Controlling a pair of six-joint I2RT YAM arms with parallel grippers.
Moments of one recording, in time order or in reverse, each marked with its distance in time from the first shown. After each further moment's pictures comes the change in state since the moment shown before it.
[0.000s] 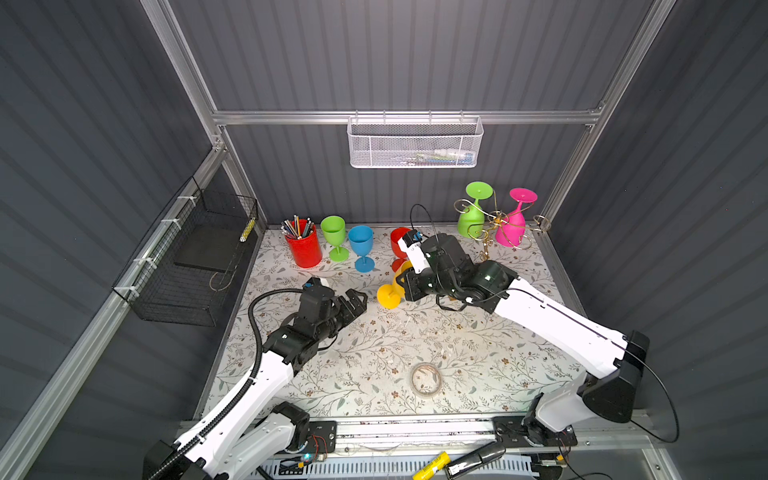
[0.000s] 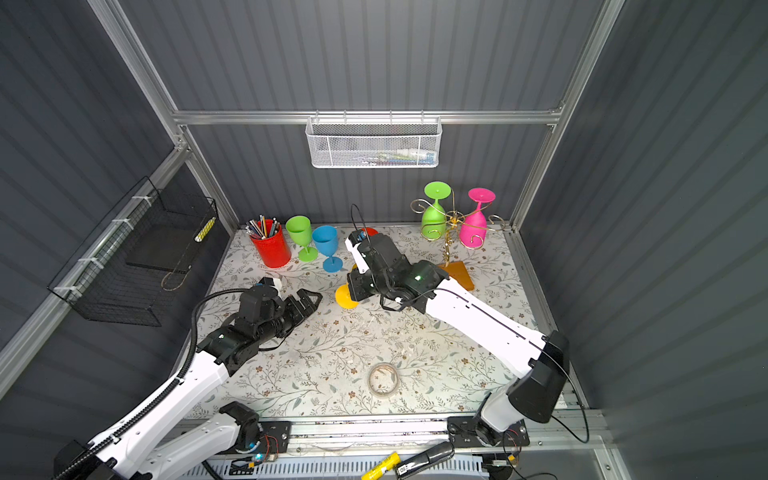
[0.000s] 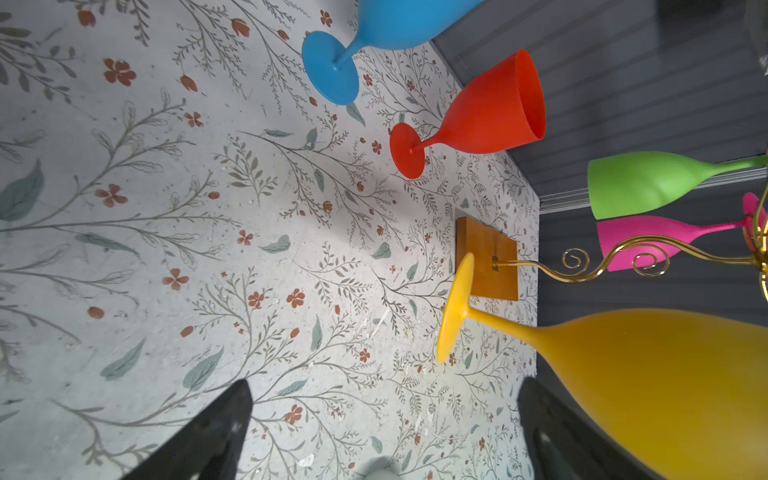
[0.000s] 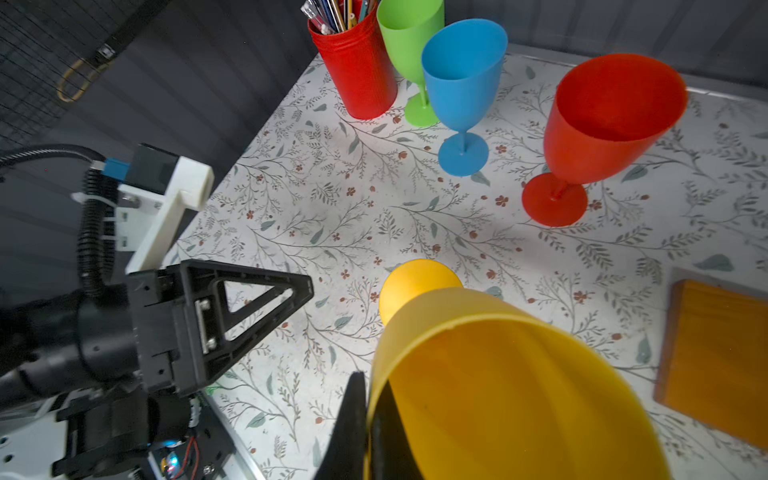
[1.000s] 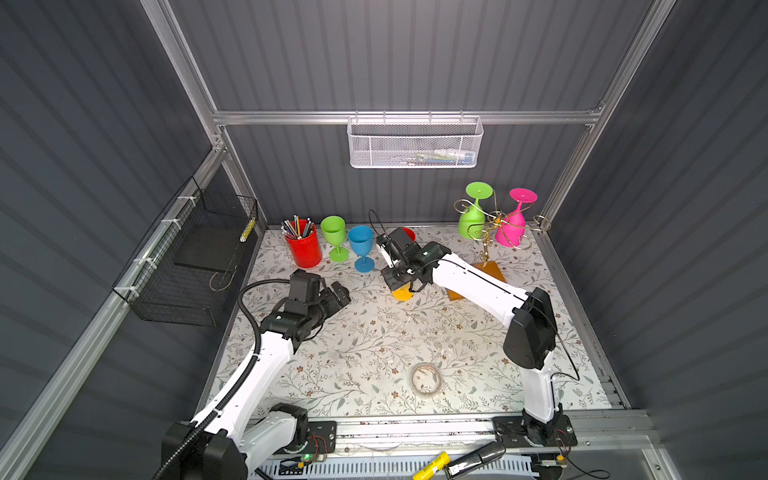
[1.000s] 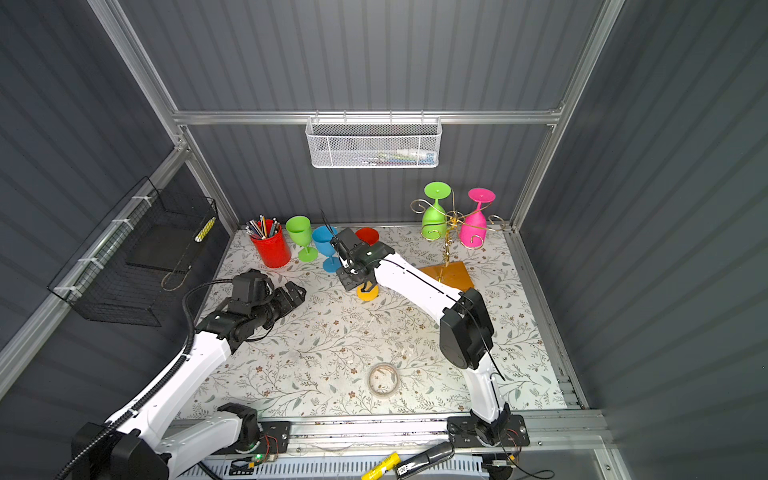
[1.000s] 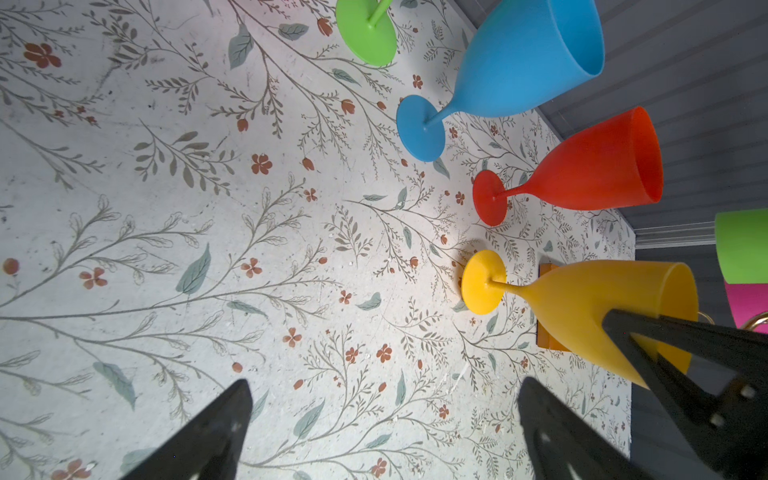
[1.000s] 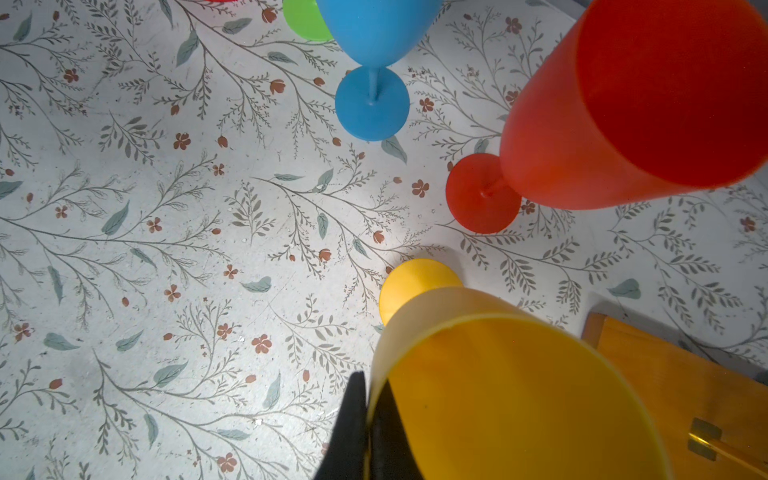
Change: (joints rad) left arm 0.207 0.132 0.073 -0.072 0.018 0.183; right arm -0.069 0.488 0.336 -0.151 0.145 -0.193
